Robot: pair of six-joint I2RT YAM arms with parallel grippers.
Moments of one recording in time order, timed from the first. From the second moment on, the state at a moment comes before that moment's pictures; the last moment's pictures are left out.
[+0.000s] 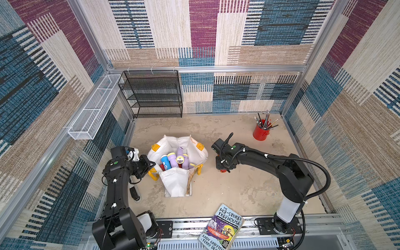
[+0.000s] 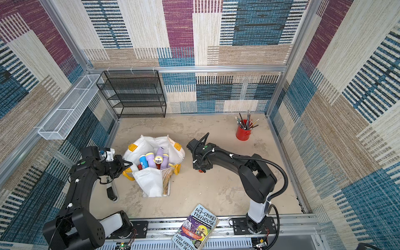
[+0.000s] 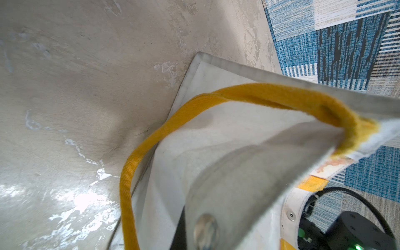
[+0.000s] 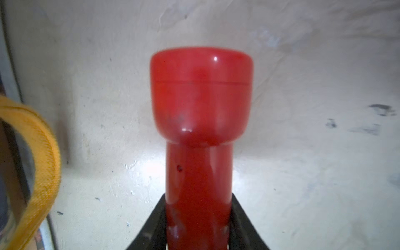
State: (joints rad) left arm 0.42 1.16 0.86 -0.85 0.68 -0.37; right arm 0.74 1.76 1.26 -0.79 0.13 0.72
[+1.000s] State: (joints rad) left arm 0.42 1.16 0.87 -0.86 0.68 -0.37; right arm 0.84 1.72 1.78 -0.87 0.12 0.59
